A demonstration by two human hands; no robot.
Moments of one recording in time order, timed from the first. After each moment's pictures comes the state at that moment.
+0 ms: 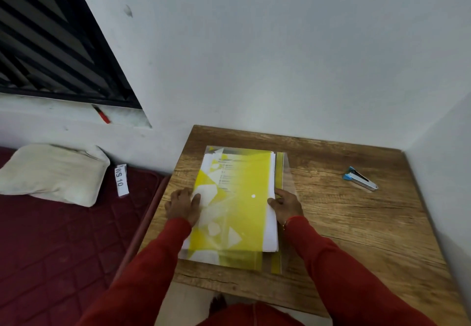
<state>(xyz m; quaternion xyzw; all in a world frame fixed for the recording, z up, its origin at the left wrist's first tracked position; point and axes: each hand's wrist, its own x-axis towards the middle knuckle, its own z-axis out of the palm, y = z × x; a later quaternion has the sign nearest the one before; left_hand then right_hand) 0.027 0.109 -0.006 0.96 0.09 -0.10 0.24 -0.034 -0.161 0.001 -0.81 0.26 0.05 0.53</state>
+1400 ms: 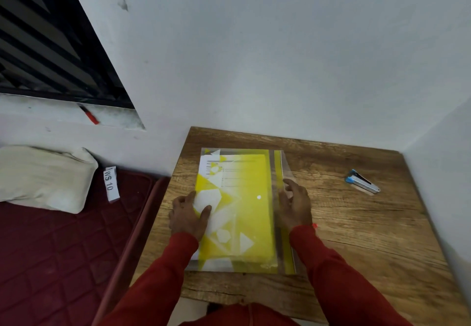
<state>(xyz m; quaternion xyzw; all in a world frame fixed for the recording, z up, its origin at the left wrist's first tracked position) 0.028 0.112 -0.026 0.95 0.06 -0.08 0.29 -0.027 -0.150 0.004 -0.86 0.25 -0.15 0.41</state>
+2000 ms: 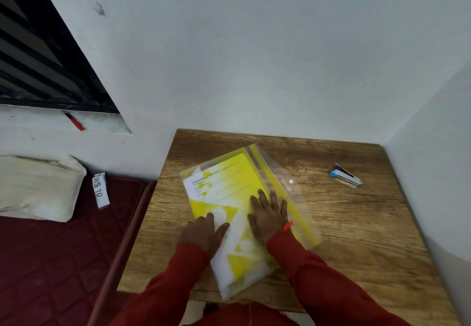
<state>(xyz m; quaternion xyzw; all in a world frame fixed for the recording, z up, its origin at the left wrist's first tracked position) -0.021 0.061 0.019 0.97 -0.12 -0.19 0.02 -0.050 -0.130 -0.023 -0.99 0.09 0.04 0.07</state>
